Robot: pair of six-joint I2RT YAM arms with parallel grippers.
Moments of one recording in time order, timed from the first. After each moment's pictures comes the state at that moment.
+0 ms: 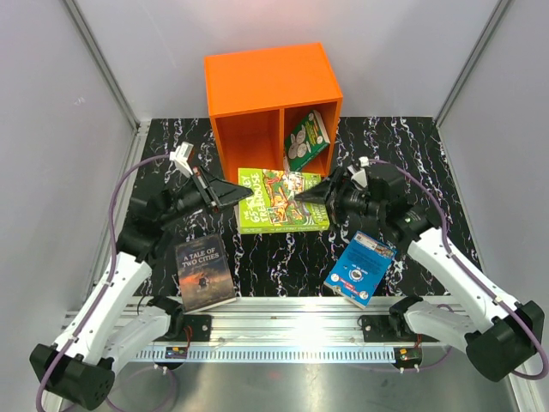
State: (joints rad) left arm -0.35 0.85 0.84 -0.02 0.67 -1.20; right arm 0.51 1.06 0.93 -0.25 -0.57 1.38
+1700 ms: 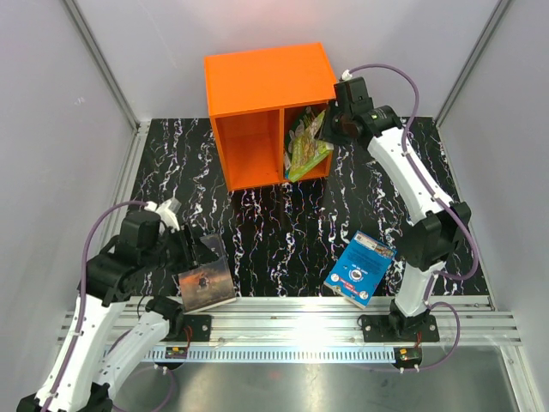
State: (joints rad) left arm -0.35 0.60 0.95 -1.13 0.34 -0.67; right arm 0.41 1.85 2.01 -0.88 0.07 0.55
